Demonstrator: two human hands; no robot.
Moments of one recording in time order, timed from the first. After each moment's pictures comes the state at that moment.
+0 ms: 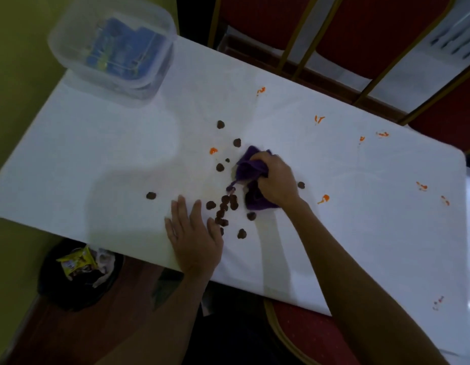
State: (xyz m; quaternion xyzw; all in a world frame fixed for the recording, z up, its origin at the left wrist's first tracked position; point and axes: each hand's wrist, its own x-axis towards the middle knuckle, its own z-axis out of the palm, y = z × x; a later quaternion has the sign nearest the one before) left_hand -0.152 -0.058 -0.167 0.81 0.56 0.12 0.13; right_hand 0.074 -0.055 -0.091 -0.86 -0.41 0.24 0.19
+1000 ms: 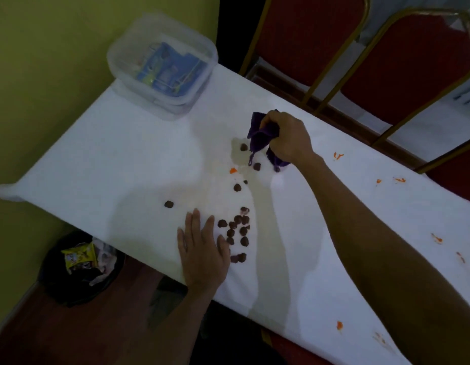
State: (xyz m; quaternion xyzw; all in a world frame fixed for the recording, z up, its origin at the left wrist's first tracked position) left_hand -0.151 -0.058 -0.163 0.80 0.57 0.10 0.16; right_hand 0.120 0.075 -0.019 -0.82 -0.52 0.19 0.14
